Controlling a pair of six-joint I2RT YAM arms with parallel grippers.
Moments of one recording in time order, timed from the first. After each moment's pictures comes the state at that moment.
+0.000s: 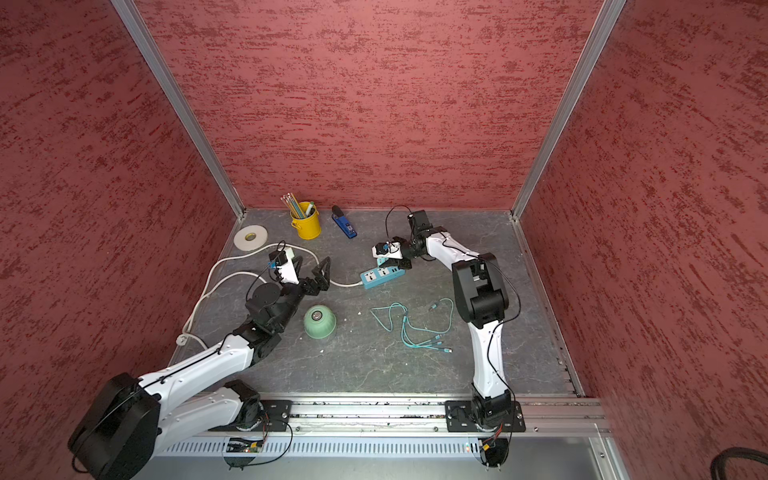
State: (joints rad) left arm -0.52 1.08 0.41 0.66 -0.22 -0.34; right arm 0.31 2.16 1.66 -0.56 -0.84 -1.37
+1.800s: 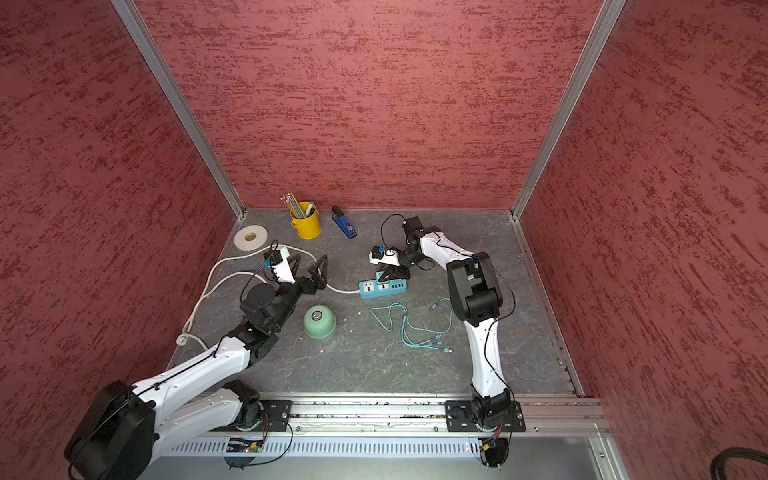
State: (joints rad) left arm -0.50 1.03 0.41 0.66 -0.19 -0.37; right arm 0.34 2.21 1.71 -0.83 -0.83 -1.27
